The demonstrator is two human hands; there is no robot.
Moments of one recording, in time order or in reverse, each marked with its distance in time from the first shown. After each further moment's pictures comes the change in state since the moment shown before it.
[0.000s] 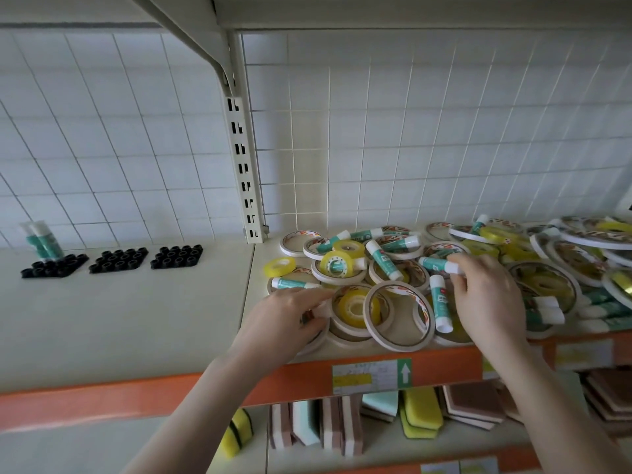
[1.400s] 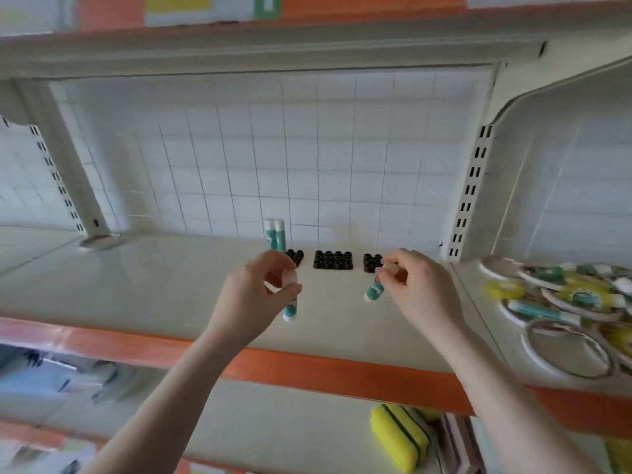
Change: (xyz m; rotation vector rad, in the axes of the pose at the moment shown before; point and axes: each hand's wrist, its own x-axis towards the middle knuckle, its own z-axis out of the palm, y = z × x) left_hand -0.159 -0.233 -0.222 -0.185 0.479 -0.302; right_hand -0.042 -0.407 0.014 0.563 -0.239 -0.238
